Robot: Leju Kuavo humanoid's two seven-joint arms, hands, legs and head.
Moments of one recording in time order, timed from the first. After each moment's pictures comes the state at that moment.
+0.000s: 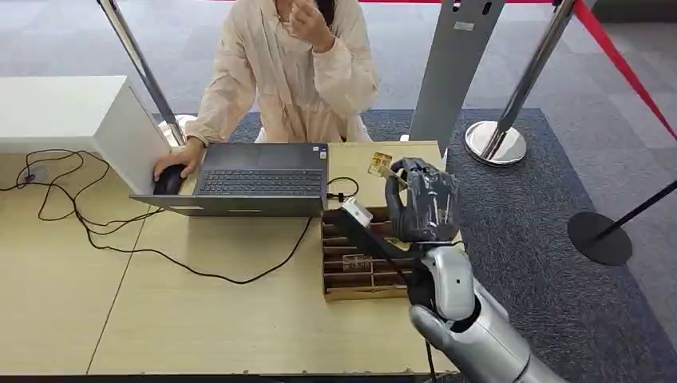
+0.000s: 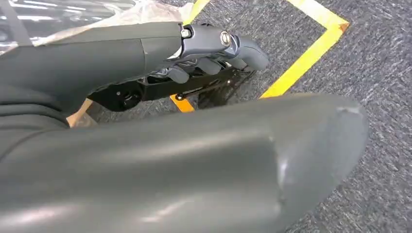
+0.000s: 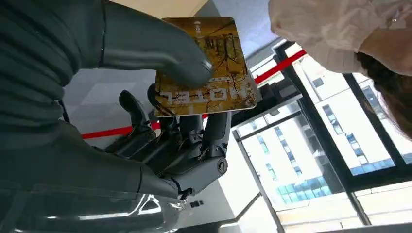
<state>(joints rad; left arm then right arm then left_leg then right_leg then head) -0.12 -0.09 1.04 -0.23 1.16 0.64 -0.54 -0.34 -0.21 0.64 -1.75 1.16 -0.48 0.53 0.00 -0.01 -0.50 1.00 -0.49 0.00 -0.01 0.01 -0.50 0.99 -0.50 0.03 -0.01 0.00</state>
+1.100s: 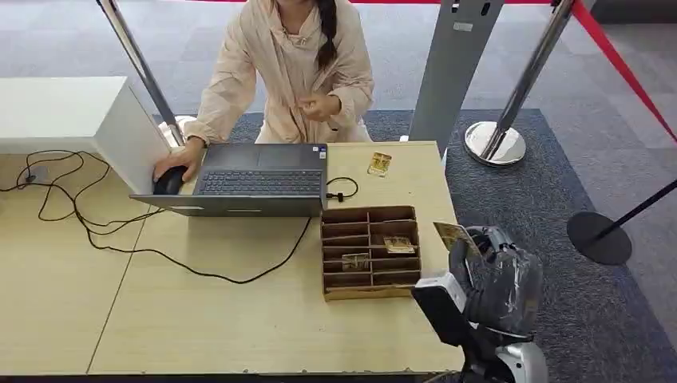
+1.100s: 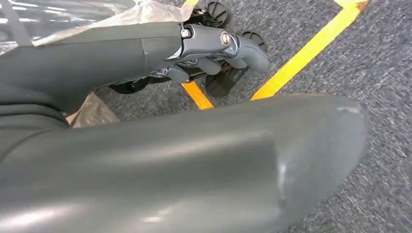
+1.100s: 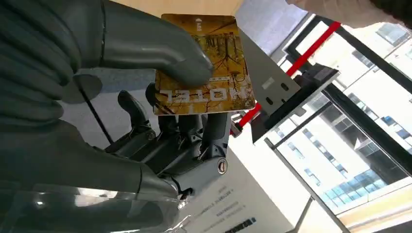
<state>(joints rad) -0.10 -0.16 1.07 -0.37 1.16 0.64 -0.49 0.16 -0.26 0.44 -2.09 1.09 -0.69 0.44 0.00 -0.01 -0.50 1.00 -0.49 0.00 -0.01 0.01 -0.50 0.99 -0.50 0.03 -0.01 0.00</state>
